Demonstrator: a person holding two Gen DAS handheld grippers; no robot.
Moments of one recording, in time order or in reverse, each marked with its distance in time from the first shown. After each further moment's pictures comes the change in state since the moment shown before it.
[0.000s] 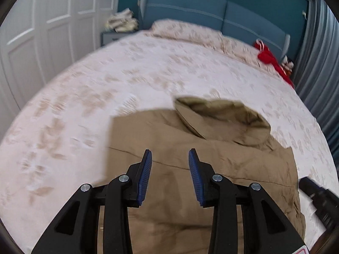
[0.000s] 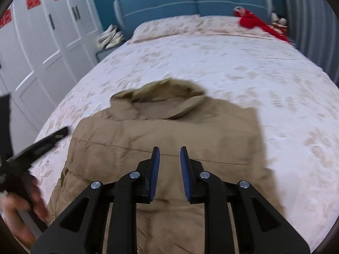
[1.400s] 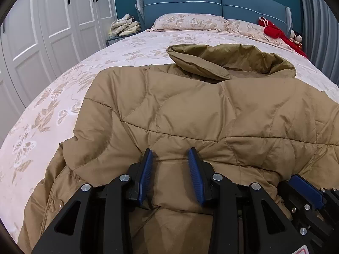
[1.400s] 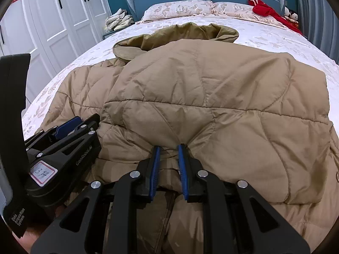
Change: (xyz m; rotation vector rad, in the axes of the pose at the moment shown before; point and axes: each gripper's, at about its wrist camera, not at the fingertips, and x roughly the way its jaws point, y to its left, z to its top) left arm 0.060 -0.020 -0.092 0.140 -0.055 0.187; right arm 0.081 0.017 -0.091 -0.050 0.033 0.021
